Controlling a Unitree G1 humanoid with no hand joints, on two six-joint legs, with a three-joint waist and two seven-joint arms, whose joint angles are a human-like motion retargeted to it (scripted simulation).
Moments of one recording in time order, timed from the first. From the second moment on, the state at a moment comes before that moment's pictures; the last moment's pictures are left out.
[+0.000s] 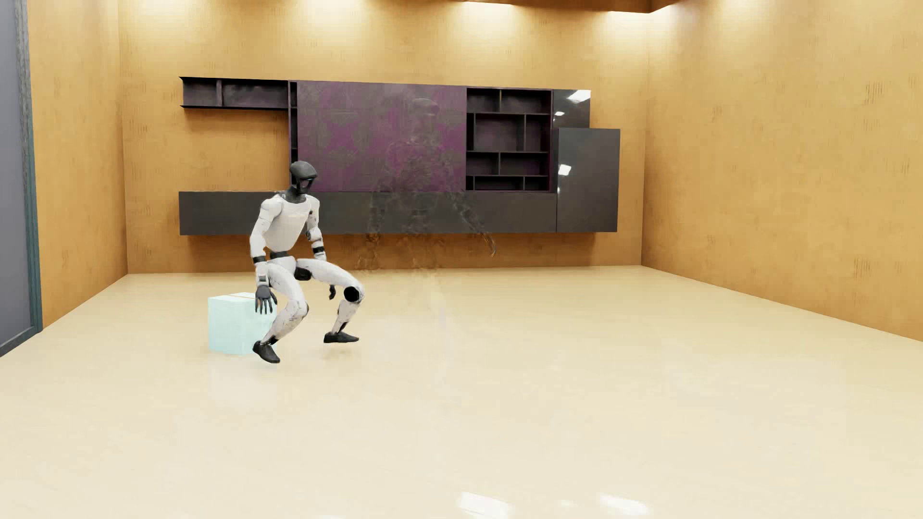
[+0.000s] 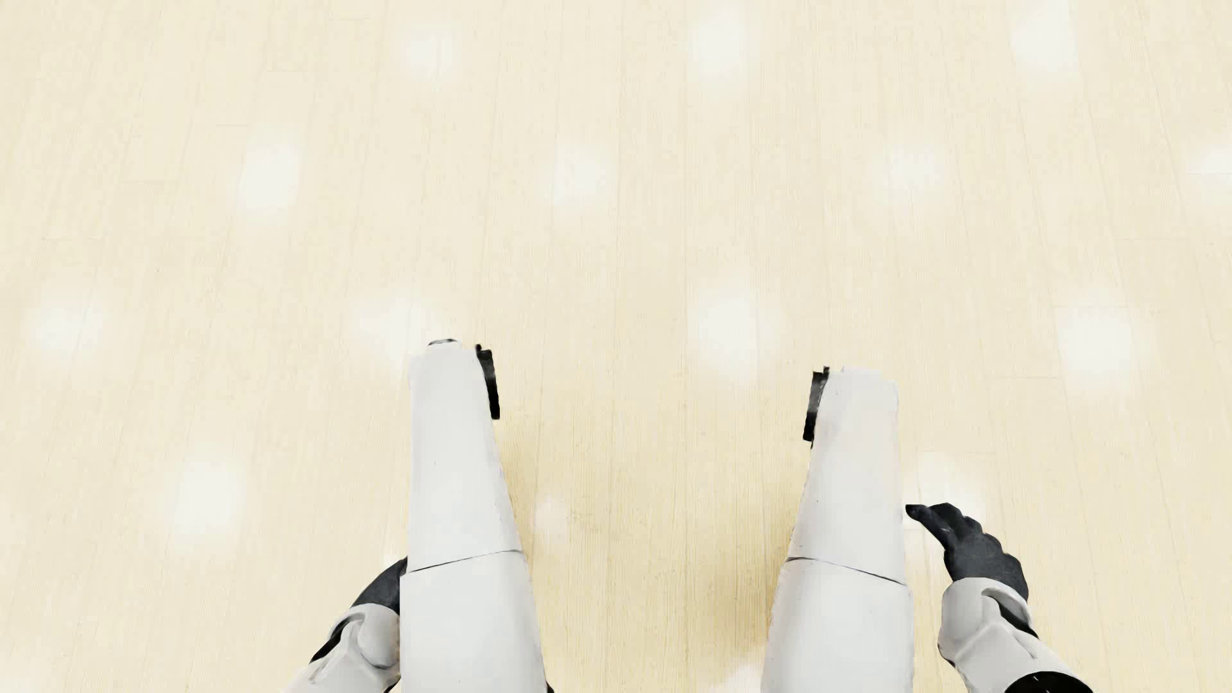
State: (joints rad) body -0.98 -0.89 0.02 0.26 -0.24 0.05 -0.21 0.18 0.78 1.84 2.00 -0.23 -0.25 -0.72 -0.65 0.33 -0.47 -0.26 0.11 -0.39 0.40 1.01 0.95 0.25 -0.24 -0.02 0.13 0.18 -0.44
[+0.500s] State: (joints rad) body -0.89 -0.84 0.01 0.26 -0.18 0.08 -0.21 0.17 0.79 1.84 1.97 -0.23 -0.25 -0.72 -0.59 0.29 -0.41 -0.25 0.12 -0.38 0.41 1.07 1.08 0.22 -0.22 -0.02 0.12 0.23 -0.43
